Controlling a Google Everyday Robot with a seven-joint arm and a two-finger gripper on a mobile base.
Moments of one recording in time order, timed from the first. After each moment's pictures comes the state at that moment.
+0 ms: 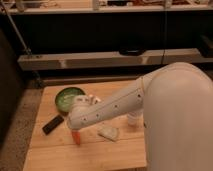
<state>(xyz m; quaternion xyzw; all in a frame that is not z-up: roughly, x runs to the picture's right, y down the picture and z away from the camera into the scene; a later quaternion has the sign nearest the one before) -0.191 0.187 0.775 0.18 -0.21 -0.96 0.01</state>
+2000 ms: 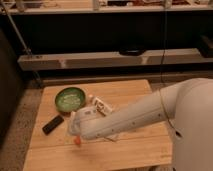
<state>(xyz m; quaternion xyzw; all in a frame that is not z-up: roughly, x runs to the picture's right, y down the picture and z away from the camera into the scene) -0.196 0.181 0.750 0.25 -0.16 -0.94 0.15</state>
